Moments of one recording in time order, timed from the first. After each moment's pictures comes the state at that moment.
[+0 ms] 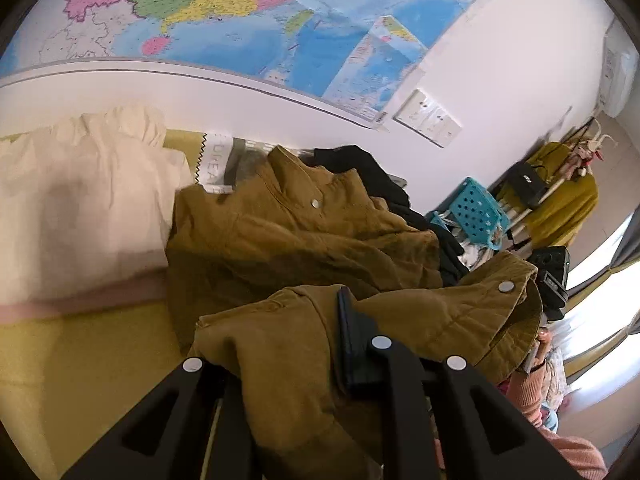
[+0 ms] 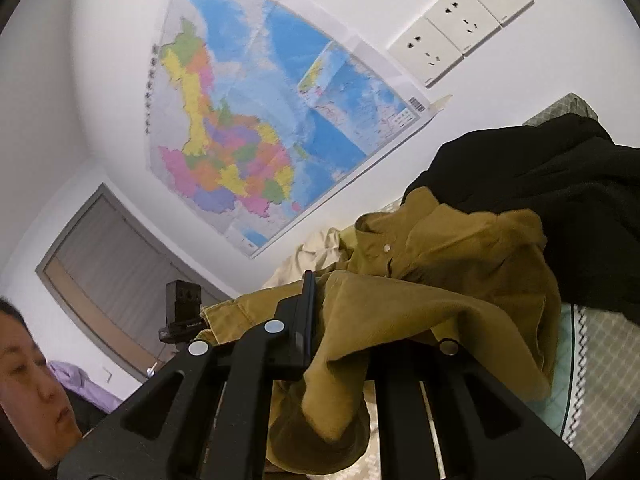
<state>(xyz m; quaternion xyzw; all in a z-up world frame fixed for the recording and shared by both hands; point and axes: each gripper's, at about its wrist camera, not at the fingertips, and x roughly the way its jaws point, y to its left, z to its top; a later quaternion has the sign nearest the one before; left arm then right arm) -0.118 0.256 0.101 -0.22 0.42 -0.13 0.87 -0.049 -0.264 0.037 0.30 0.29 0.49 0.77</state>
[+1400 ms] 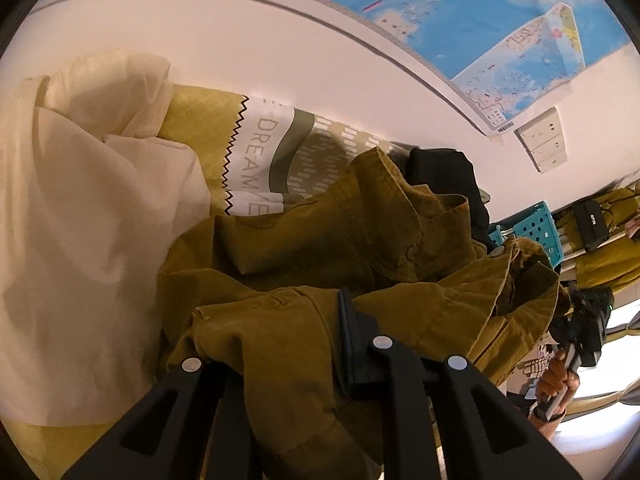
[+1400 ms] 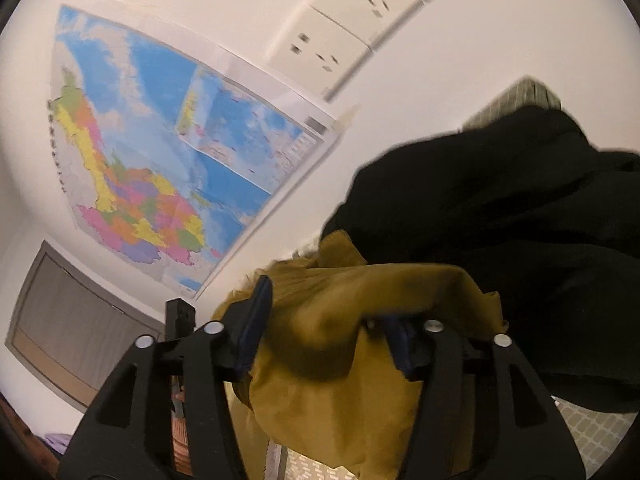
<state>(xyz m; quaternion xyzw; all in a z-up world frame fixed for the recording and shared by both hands) 0.044 0.293 0.024 -0.27 0.52 -0.05 0.81 0.057 -0.248 0.019 0.33 0.34 0.38 0.79</state>
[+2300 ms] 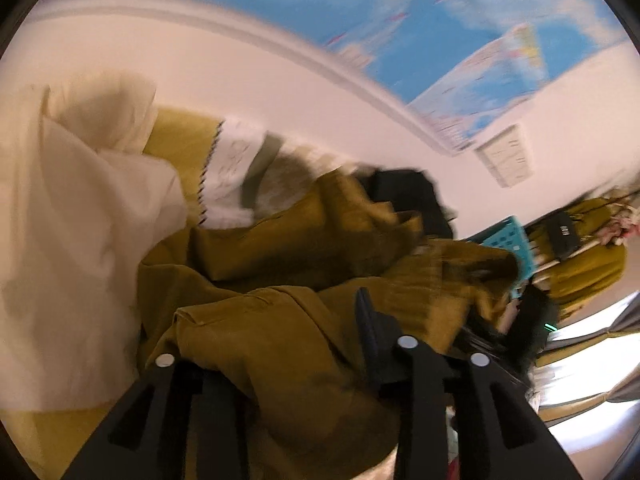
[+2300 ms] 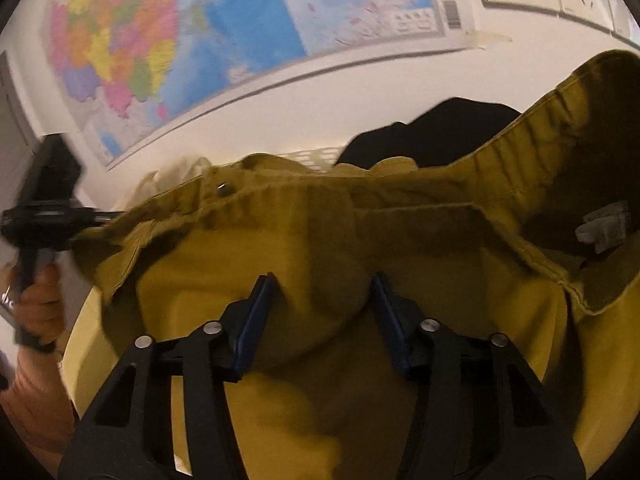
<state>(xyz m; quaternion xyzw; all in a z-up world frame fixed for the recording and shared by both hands) 0.019 0.288 0.058 -0.29 0.46 -0.09 0.83 0.052 -0.063 -0.020 0.04 0.36 0.35 0.86</state>
